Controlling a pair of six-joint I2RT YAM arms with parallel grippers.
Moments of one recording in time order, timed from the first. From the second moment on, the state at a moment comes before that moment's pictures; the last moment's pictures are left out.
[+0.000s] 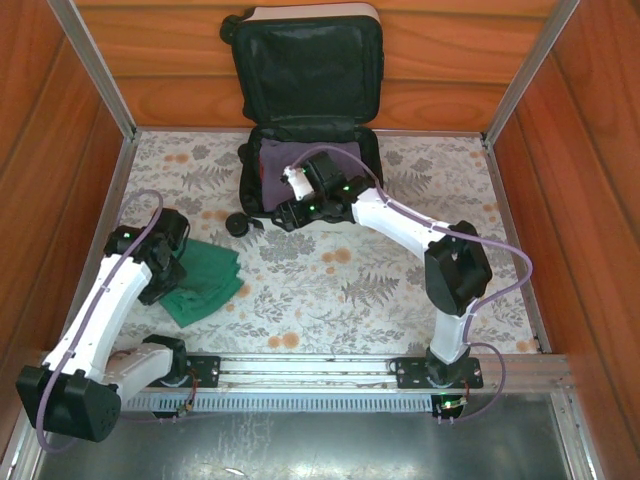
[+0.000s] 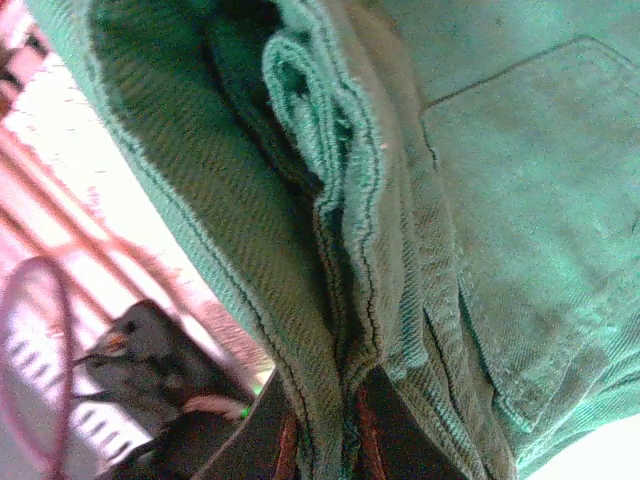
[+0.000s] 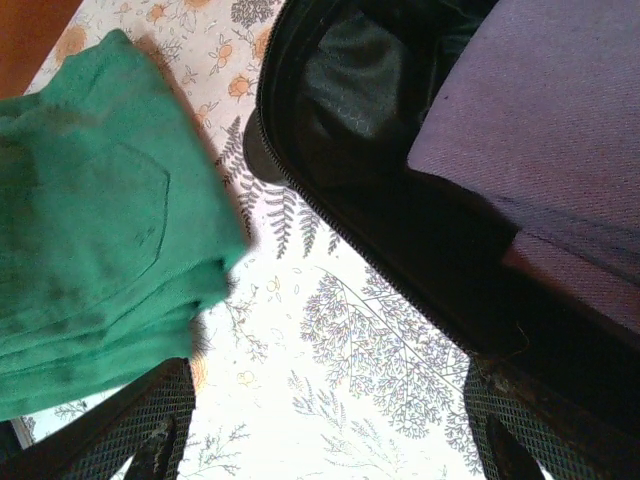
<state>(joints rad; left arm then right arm) -0.21 1.01 0.95 -1.47 -0.31 -0.96 0.76 1.87 1.50 -0.52 -0.35 0.17</state>
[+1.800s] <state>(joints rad) -0.30 0.76 0.82 -1.47 0.02 -0.90 1.17 2.17 1.65 -0.84 -0.09 0.30</state>
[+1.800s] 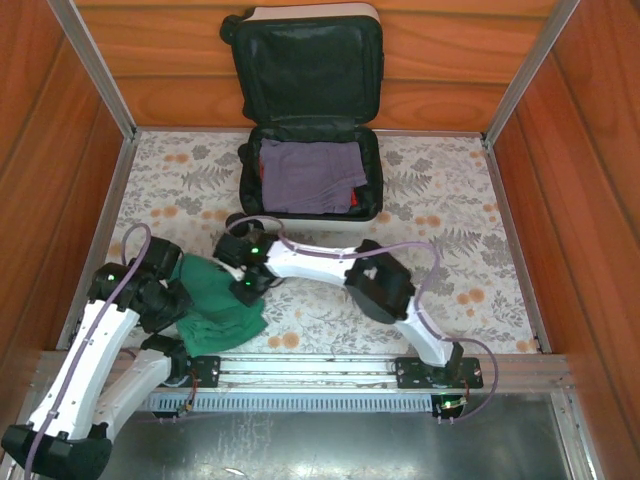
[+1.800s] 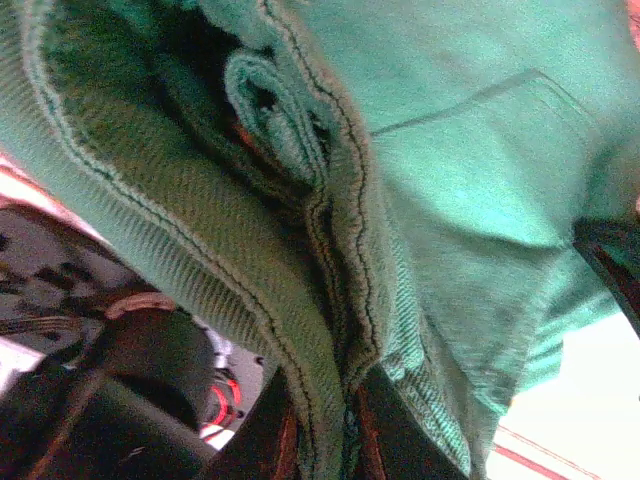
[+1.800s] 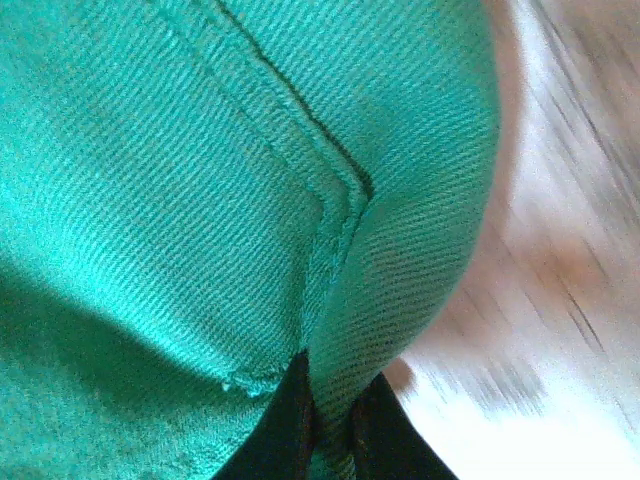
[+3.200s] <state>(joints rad) -0.74 1.66 0.96 -0.73 0.13 -0.97 0.74 1.08 0.71 -0.93 0.16 0.73</state>
